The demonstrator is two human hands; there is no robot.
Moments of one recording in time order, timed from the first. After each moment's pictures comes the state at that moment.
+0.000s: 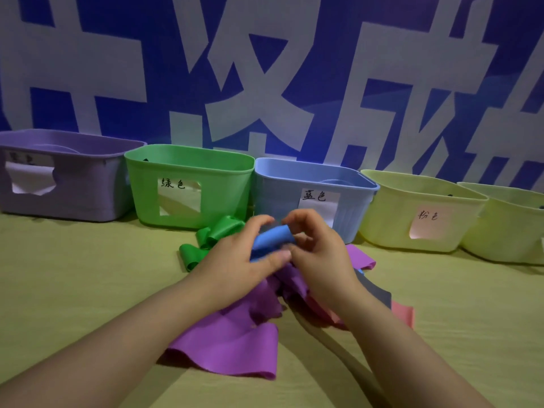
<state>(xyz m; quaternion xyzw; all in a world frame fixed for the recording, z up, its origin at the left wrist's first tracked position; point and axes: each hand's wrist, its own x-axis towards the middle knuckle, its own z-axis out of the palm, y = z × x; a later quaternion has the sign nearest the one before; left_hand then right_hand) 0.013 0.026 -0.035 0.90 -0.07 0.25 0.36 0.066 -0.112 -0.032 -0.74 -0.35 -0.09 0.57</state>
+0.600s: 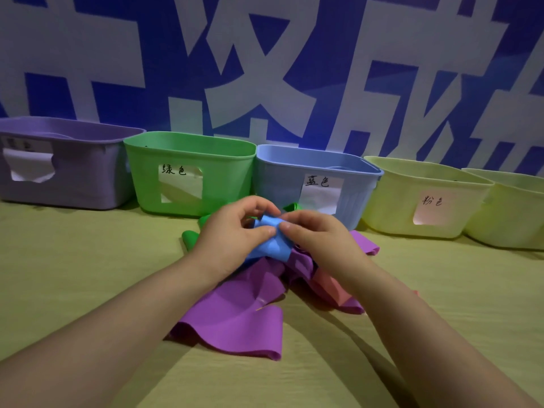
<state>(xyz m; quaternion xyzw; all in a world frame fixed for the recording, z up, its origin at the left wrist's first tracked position) 0.017 0.027 -0.034 0.77 -0.08 0.25 0.58 0.063 -0.114 -0.022 -0.74 -0.31 0.06 0.59</state>
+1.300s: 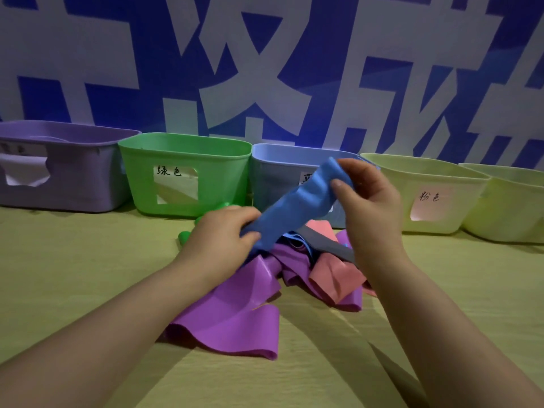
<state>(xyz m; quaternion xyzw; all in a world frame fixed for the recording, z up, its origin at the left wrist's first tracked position) 0.015 0.034 -0.033 0.91 -0.04 0.32 0.25 0.069 -0.138 0.003 -0.64 -0.26 -0.23 0.69</state>
